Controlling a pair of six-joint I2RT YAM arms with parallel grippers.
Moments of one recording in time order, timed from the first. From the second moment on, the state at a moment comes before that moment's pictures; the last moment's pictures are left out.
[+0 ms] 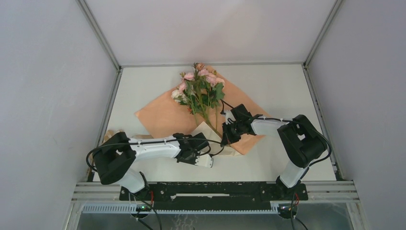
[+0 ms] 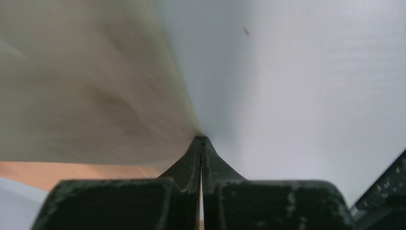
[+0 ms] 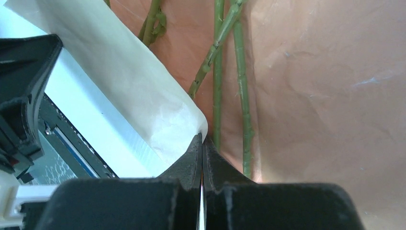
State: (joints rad) left arm -1.03 1.53 0.78 -0.67 -0.15 0.78; right arm 0.55 1.70 0.83 -0.23 -0.53 0.28
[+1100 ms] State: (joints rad) left arm -0.77 1.45 0.91 -0.59 0.32 0.38; right arm 0.55 1.70 0.83 -0.23 -0.52 0.31
